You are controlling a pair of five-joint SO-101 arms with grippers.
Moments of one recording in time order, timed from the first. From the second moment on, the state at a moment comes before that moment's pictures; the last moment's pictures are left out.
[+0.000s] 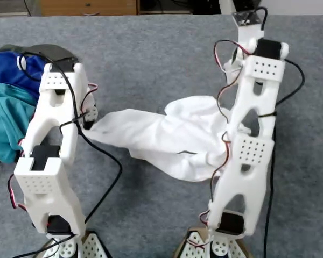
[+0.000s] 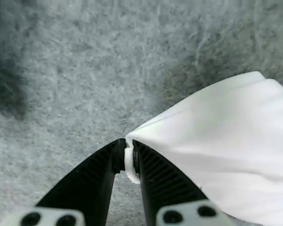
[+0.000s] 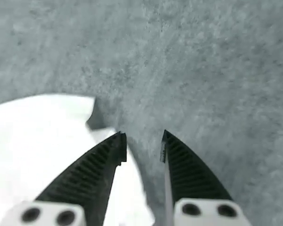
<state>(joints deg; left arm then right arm) -4.4 22.4 -8.5 89.3 8.7 8.1 50.2 -66.9 101.1 12.2</state>
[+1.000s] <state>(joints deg) -4.4 9.1 -0.6 87.3 1.8 8.0 28.2 5.9 84.8 19.5</state>
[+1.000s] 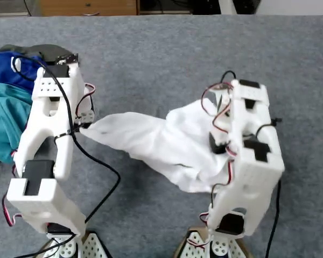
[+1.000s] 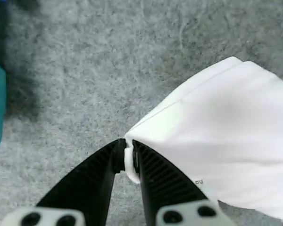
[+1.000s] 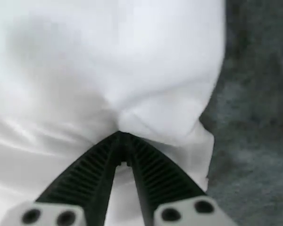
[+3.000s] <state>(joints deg) -4.7 7.8 18.4 61.7 4.2 -0.8 77.4 -89.7 101.1 12.8</state>
